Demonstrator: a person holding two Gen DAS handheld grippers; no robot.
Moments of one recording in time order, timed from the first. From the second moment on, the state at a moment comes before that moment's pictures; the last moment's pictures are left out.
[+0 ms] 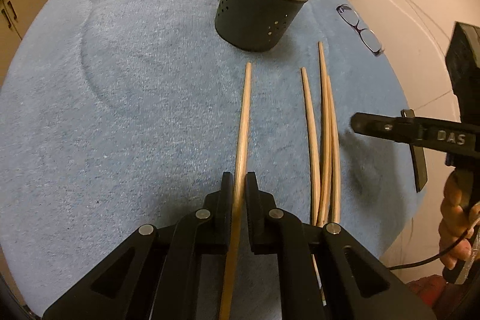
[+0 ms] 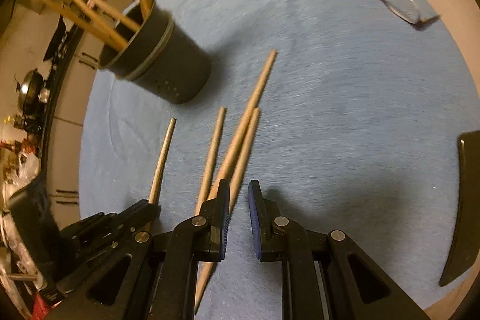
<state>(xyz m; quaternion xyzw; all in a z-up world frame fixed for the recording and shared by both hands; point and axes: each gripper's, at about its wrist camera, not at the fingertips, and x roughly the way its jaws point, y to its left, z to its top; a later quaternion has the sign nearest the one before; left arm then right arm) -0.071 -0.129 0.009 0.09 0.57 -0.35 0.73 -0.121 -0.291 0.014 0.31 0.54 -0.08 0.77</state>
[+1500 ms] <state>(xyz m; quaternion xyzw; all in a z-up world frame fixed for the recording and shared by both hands) -0.068 -0.124 0.118 0.04 0.43 -0.37 0.82 -0.156 -0.292 0.114 0.26 0.39 -0.10 0.88</state>
